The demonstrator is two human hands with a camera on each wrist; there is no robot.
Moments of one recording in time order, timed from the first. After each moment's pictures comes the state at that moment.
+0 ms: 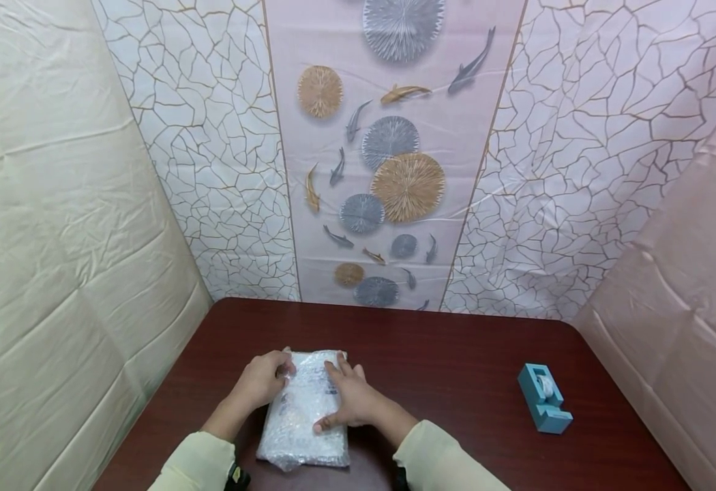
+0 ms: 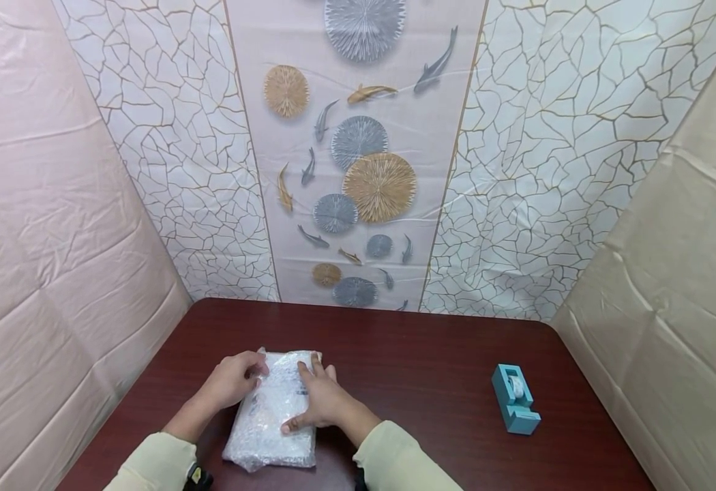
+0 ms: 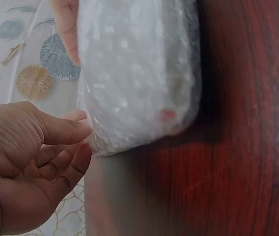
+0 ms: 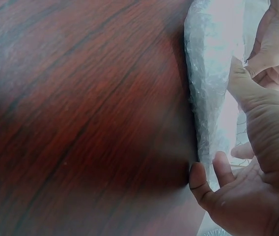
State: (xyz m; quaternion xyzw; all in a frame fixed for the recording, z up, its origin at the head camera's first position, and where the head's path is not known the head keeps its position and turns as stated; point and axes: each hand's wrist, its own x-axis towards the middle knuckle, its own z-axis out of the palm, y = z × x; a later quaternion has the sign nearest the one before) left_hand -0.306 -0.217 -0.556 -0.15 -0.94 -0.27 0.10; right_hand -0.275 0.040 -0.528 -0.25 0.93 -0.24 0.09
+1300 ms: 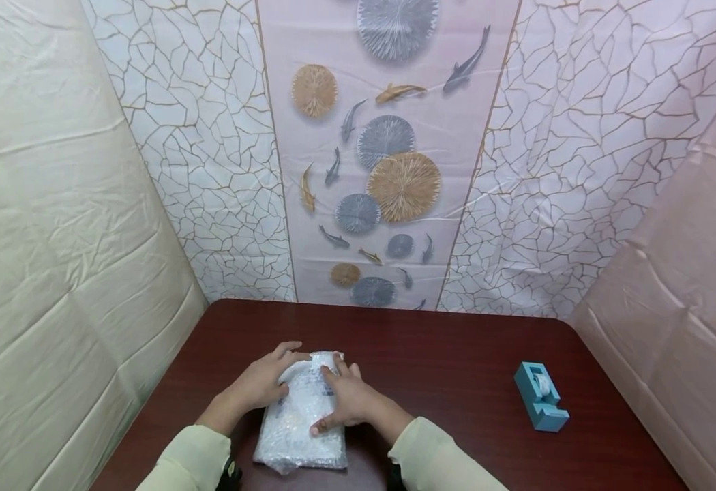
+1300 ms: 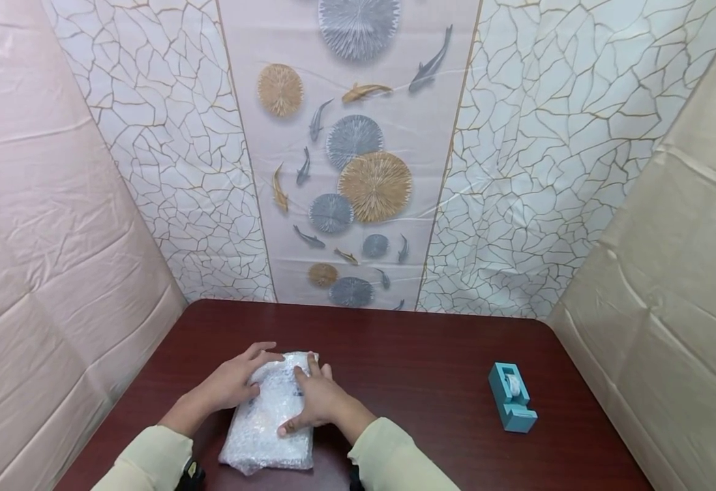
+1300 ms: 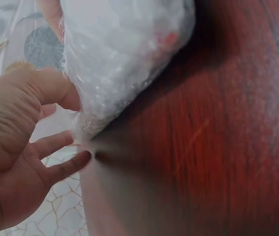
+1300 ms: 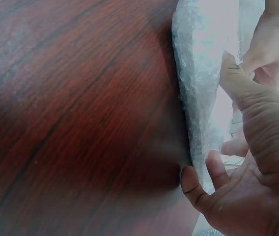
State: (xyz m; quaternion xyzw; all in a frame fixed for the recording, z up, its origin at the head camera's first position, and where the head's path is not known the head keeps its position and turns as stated) left_hand -0.302 -0.211 -0.533 -0.26 -0.95 -0.19 0.02; right_hand -0.281 0.037 -0.524 -0.25 0.94 -0.18 0.12
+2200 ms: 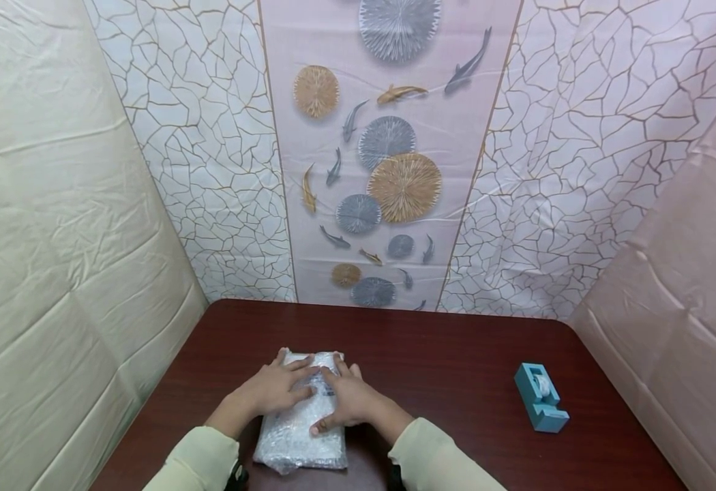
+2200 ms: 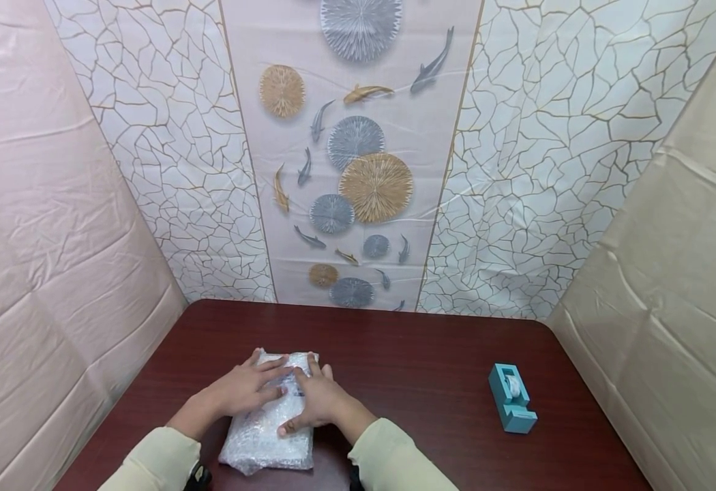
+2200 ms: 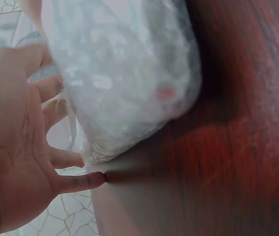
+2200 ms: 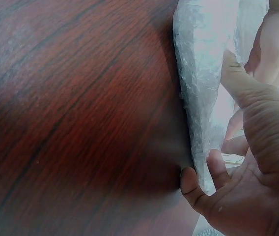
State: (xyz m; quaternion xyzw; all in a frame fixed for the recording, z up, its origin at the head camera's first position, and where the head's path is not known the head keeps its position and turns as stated) left_hand -0.288 -0.192 -0.524 -0.26 -0.95 -0.15 -0.06; right_hand -0.280 0.039 -0.523 -0.26 0.94 -0.18 0.11
